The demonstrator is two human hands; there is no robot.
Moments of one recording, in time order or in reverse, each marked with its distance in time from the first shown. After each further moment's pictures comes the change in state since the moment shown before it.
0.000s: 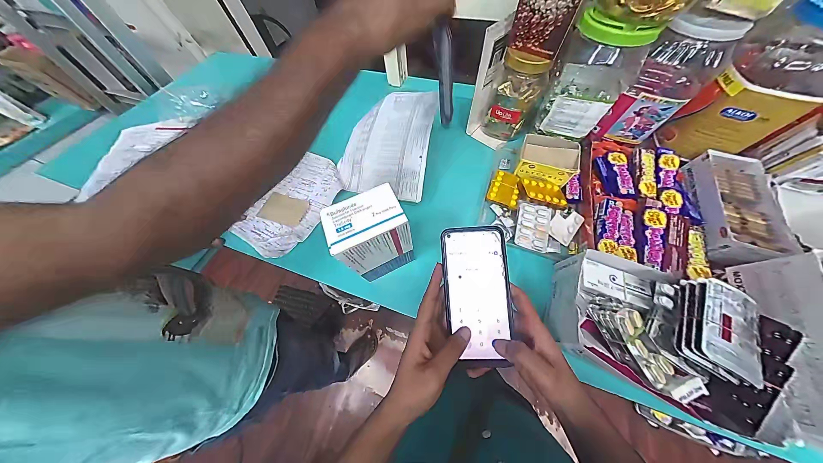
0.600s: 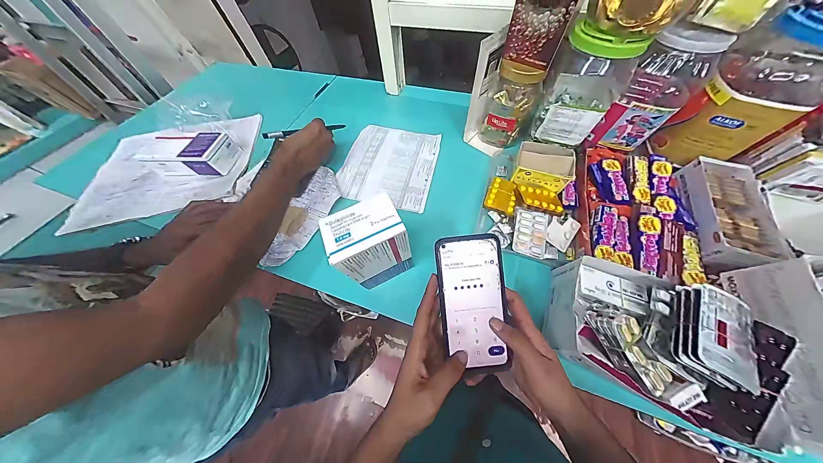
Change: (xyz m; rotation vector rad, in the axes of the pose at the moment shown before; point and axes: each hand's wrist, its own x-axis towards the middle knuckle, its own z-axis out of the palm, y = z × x) left_hand -0.006 -0.002 -0.004 0.049 -0.044 0.084; right_hand 0.007 -0.002 0.009 -0.011 0.100 0.045
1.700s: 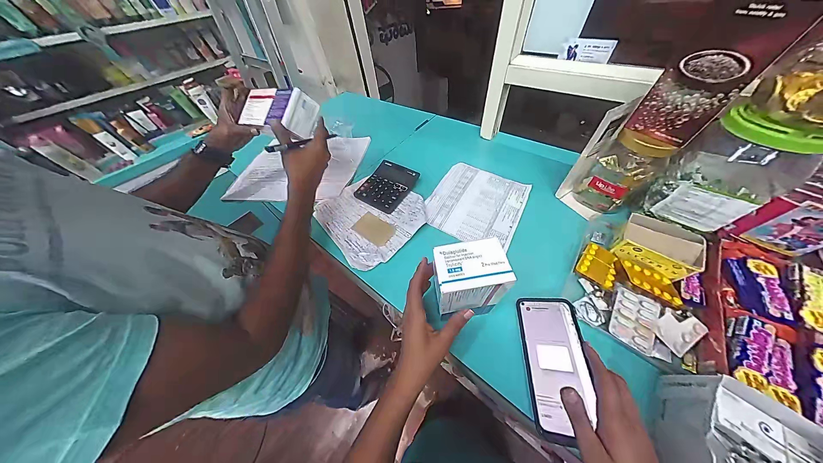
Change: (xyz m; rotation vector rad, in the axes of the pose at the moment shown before) left_hand 0.034 0.027 -0.095 0.853 0.583 0.279; right_hand 0.016 -0.008 0.009 -1.336 0.258 -0.042
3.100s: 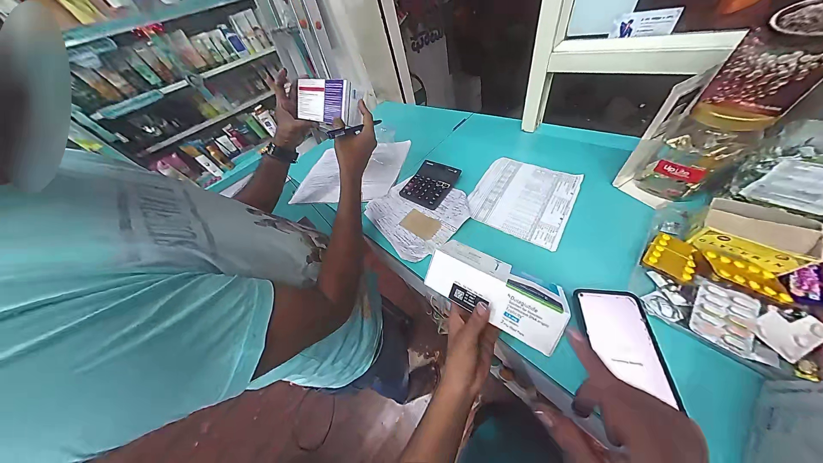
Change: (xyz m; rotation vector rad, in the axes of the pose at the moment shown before) left_hand -0.024 0.036 -0.008 -1.065 0.186 -0.601; right_hand 0.001 -0.080 0.014 0.060 0.217 -0.625
